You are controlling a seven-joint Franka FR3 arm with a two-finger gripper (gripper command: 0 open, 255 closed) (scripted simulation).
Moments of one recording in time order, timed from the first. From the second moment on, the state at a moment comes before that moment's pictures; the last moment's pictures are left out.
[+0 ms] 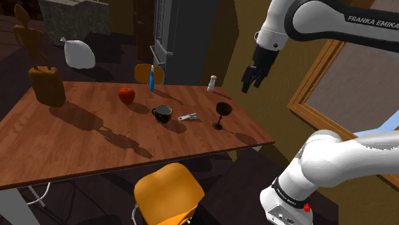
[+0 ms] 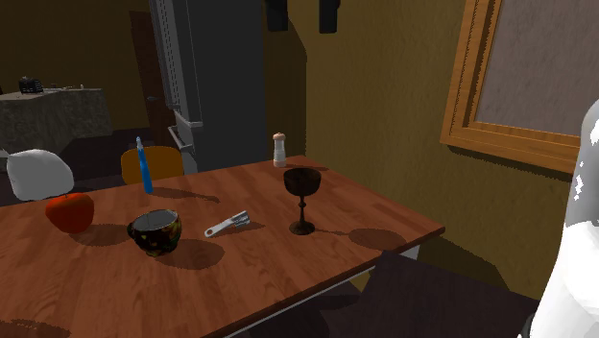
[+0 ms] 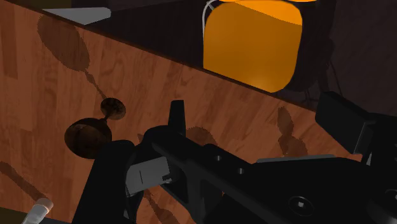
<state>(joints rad) -0.02 -0.77 0.03 -2.38 -0.05 1.62 0.11</state>
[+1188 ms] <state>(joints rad) -0.11 -0.38 -0.15 -2.45 -0.20 2.09 -0.07</state>
